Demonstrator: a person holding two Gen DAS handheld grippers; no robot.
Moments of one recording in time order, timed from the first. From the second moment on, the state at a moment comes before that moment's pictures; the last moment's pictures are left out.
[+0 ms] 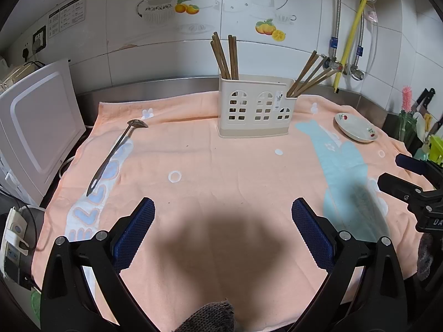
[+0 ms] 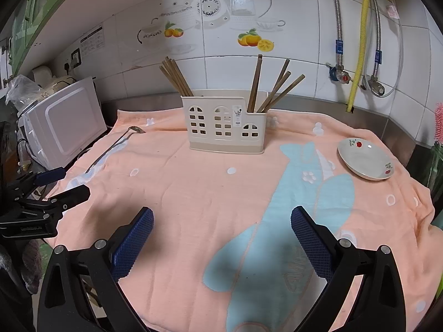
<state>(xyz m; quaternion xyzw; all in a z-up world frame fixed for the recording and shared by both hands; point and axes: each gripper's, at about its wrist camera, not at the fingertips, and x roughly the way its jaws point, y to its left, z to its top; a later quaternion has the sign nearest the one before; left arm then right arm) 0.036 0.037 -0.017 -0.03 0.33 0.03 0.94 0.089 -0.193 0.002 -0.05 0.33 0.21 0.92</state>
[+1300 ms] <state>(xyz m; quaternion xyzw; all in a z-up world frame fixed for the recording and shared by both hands) 0.038 0.033 -0.021 -0.03 0.33 0.03 0.94 0.087 -0.188 0.000 -0.05 0.33 0.22 0.92</state>
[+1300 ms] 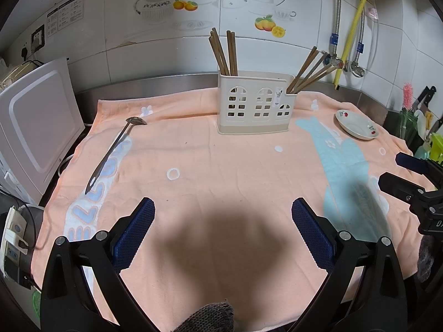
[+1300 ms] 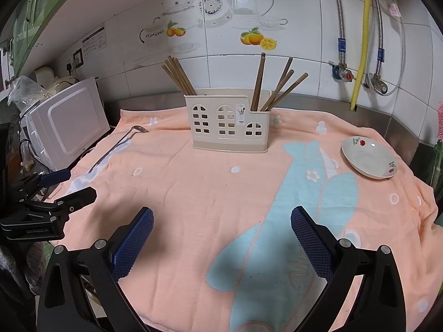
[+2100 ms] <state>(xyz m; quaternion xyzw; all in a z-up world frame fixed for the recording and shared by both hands) 0.038 0.032 -0.022 -0.03 0.33 0.03 0.94 0.086 -0.187 0.000 -0.04 0.33 0.22 0.92</state>
